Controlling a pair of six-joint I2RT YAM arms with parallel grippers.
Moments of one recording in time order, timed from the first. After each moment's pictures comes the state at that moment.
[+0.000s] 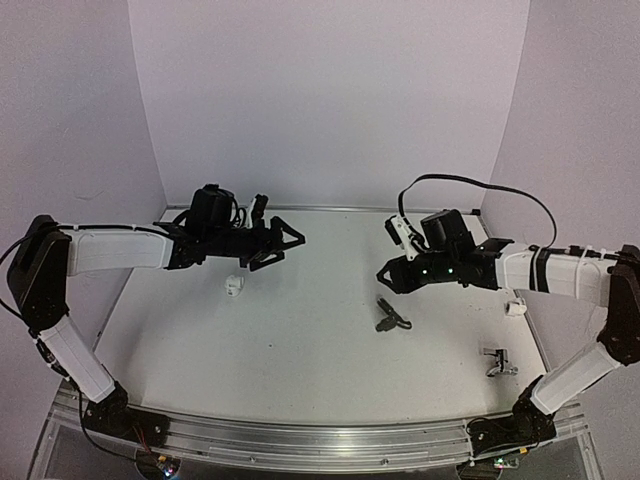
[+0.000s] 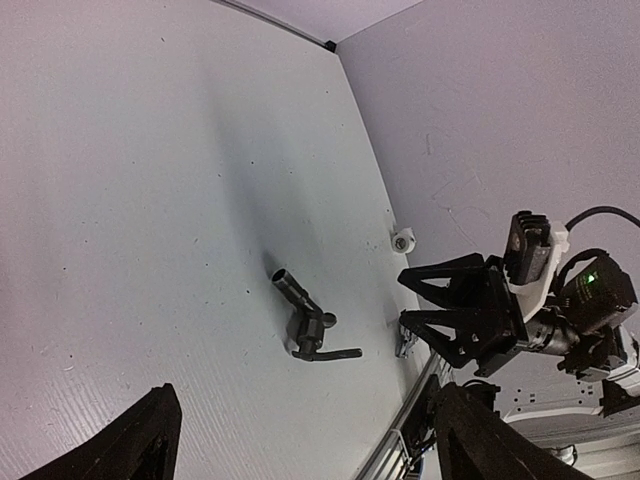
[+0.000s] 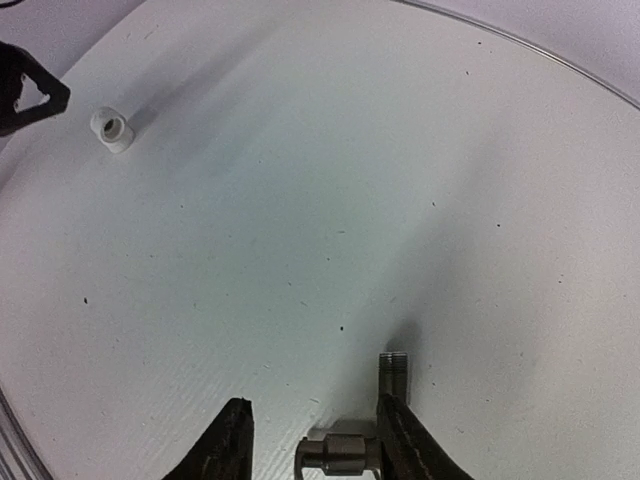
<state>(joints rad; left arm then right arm) -0.63 1.63 1.07 0.12 0.51 -0.82 0.65 1.48 0.96 -0.21 -0.09 0.15</state>
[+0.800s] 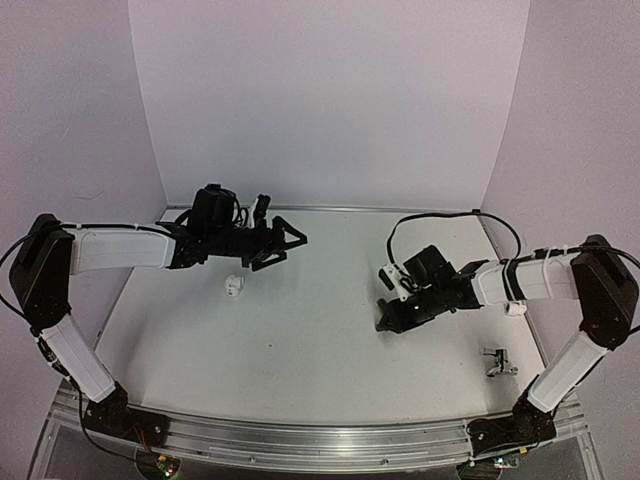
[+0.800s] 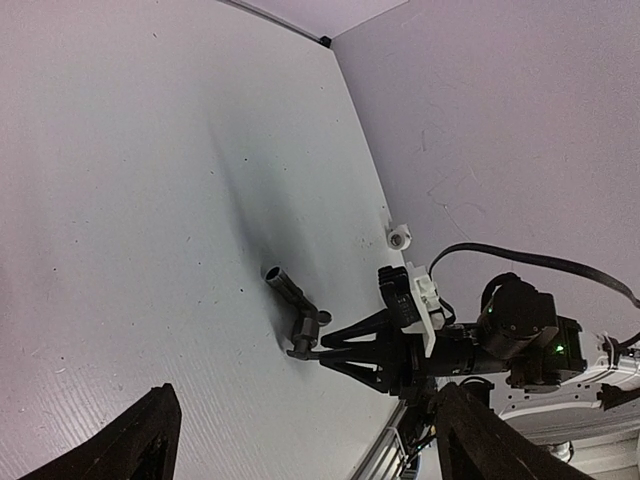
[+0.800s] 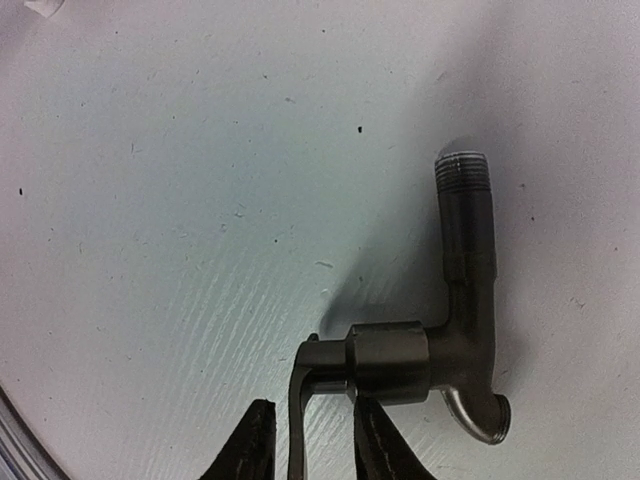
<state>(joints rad) -0.63 1.64 1.08 0.12 0.52 -0.82 0.68 1.62 0.85 -0.25 -0.14 0.25</state>
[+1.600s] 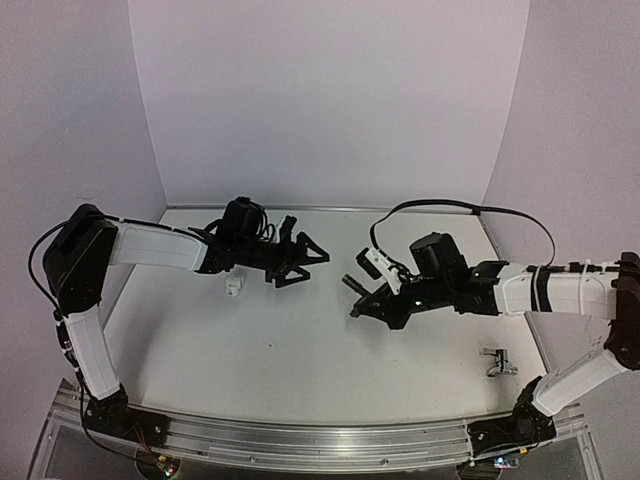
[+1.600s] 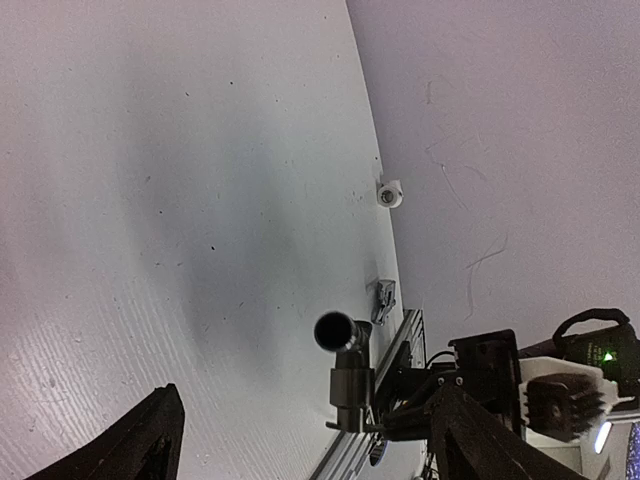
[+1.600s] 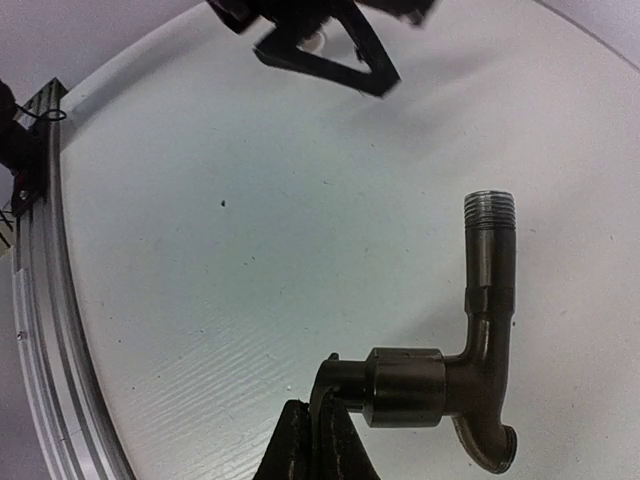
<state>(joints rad) -0.69 1.84 1.17 0.17 0.63 -0.93 0.78 1.43 0.84 -0.12 -0.31 -0.02</state>
